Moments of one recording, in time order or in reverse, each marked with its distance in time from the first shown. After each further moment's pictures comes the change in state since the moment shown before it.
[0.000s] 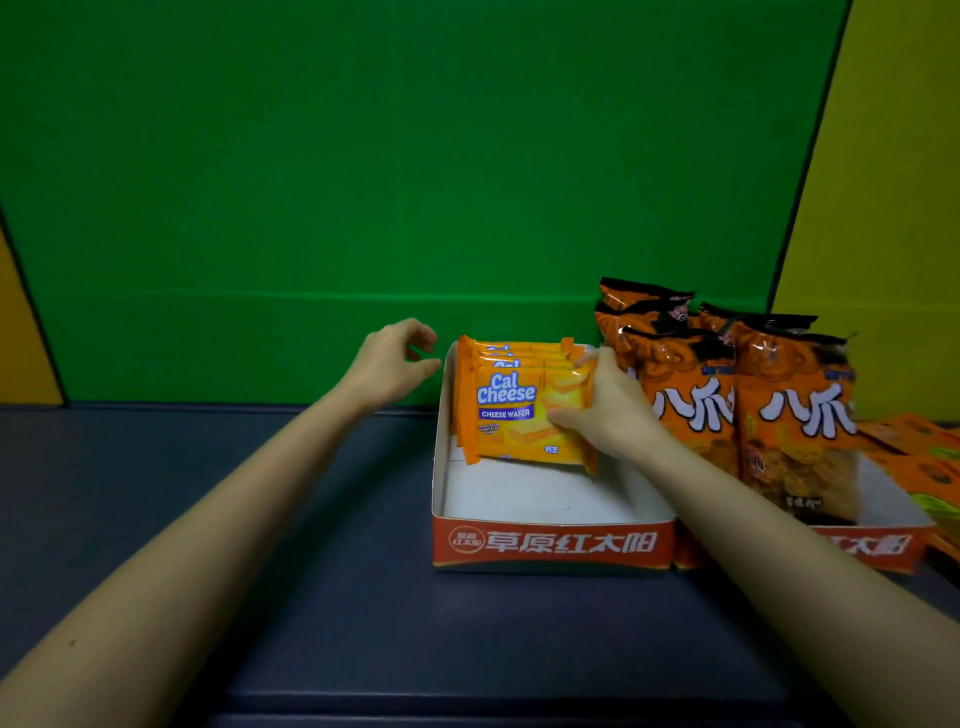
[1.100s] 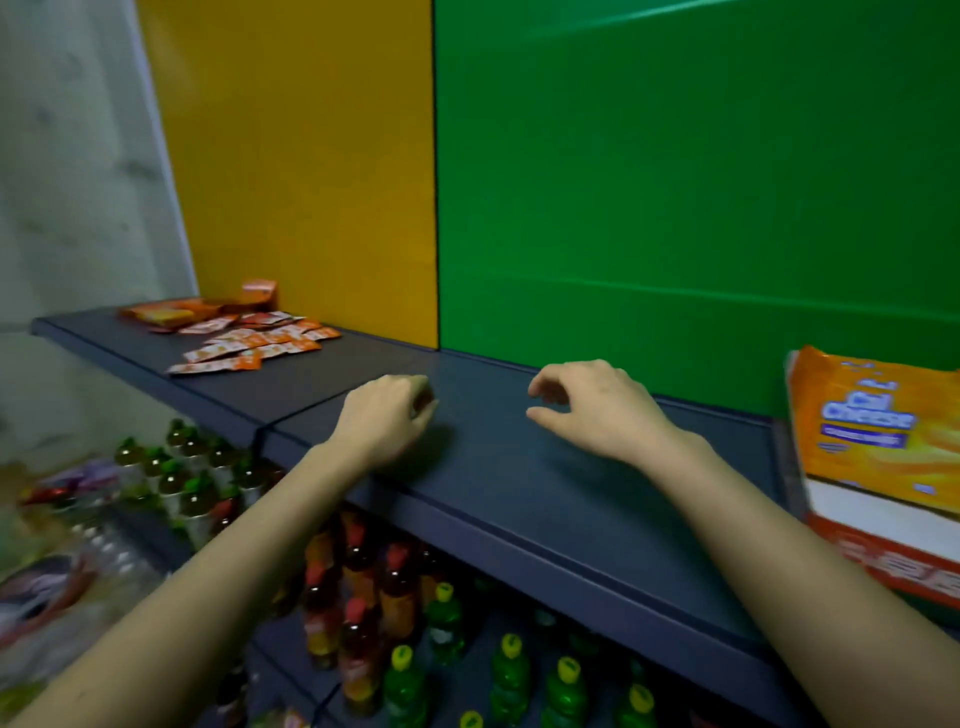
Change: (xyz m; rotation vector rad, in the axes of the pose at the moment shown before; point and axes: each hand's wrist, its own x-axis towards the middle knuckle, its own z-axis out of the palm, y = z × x) left_hand -0.203 -0.131 -0.207 0.762 0.099 -0.335; right_hand -0.075 -0.215 0.139 -0.220 -0.358 -0.694
